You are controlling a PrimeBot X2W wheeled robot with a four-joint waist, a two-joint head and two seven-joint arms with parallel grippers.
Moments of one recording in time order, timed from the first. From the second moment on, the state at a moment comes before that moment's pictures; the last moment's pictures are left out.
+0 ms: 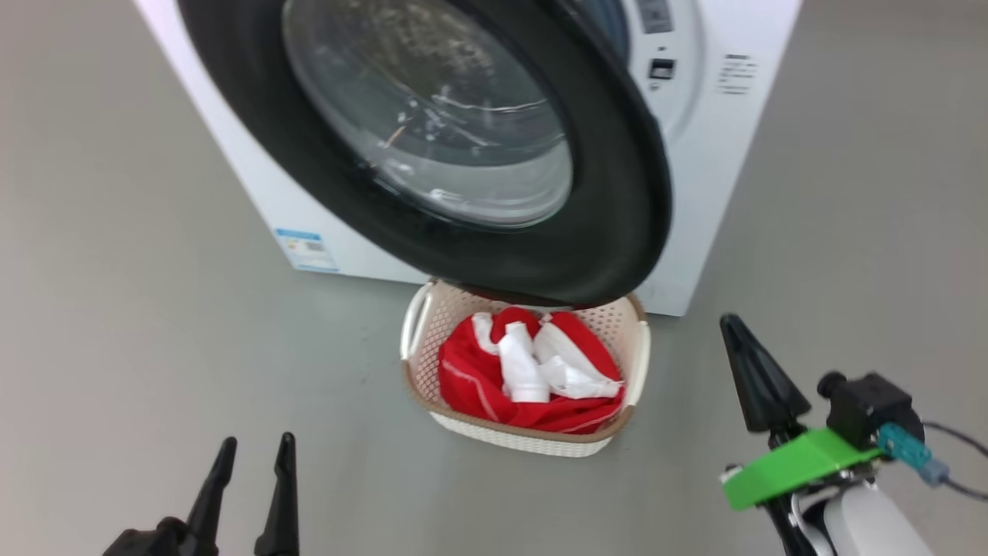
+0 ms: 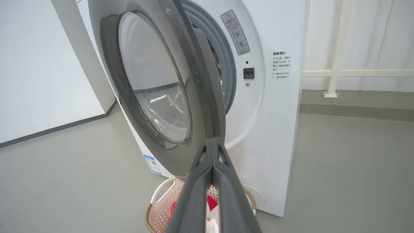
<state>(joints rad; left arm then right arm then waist) 0.02 0.04 0.02 0.19 -0.33 -0.13 -0.25 -0.14 -0.07 0.10 0.27 0.32 0.12 -0.26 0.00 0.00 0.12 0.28</state>
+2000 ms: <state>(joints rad) -0.25 0.03 -0.17 0.15 -0.48 -0.13 -0.25 -0.84 -0.20 0.01 0.34 0.34 0.13 -0.26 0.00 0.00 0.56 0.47</state>
